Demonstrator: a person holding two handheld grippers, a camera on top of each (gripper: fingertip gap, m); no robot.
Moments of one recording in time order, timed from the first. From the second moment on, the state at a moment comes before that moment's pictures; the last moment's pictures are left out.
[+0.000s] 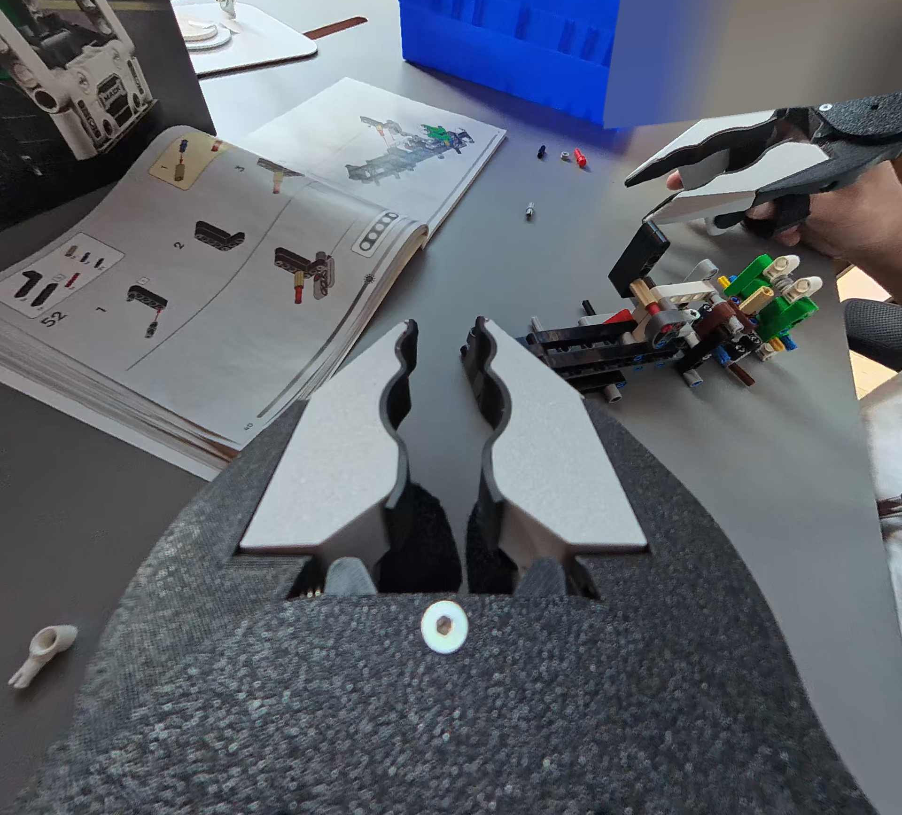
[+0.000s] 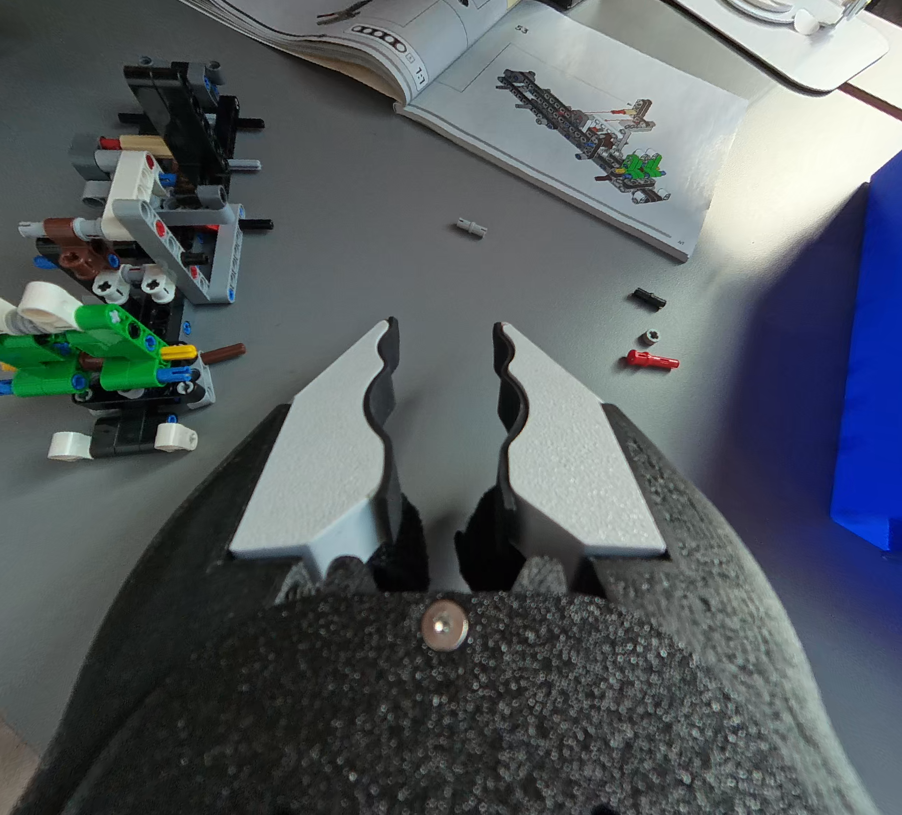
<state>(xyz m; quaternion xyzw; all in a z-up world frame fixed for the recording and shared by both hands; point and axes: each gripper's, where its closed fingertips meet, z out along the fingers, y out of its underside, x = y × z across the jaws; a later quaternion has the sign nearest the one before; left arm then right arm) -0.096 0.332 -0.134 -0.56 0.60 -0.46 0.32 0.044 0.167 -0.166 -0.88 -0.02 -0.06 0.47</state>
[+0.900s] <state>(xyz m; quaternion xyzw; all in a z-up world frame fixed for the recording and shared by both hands) -0.090 0.339 -0.150 -0.60 0.61 -0.42 0.31 0.042 0.170 -0.169 -0.88 -0.06 -0.11 0.47</state>
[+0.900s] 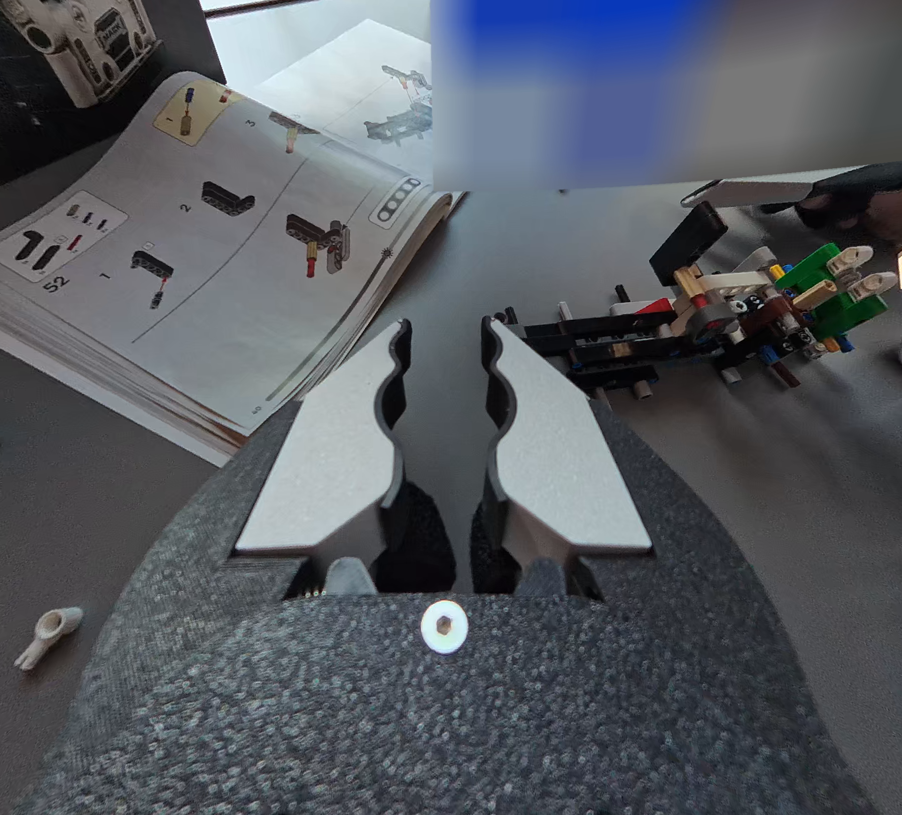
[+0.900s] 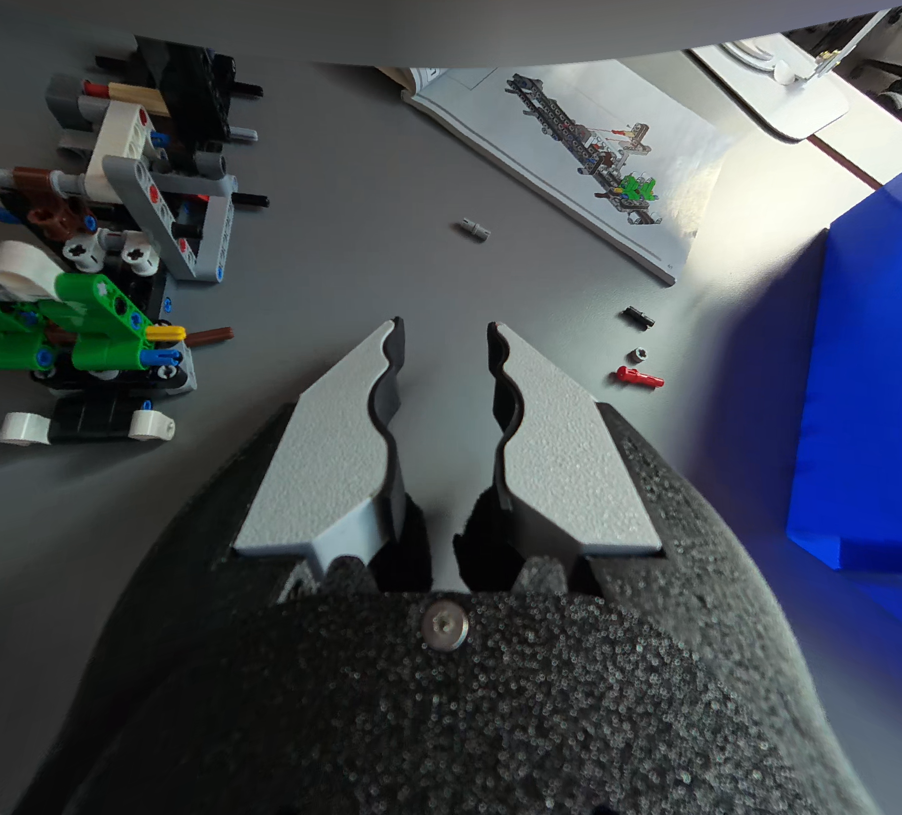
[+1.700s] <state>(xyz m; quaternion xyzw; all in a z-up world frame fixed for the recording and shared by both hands) -0.068 0.349 -0.134 -0.59 0.61 -0.40 0.33 0.050 0.167 -0.154 -0.86 -0.01 -0.05 0.51</state>
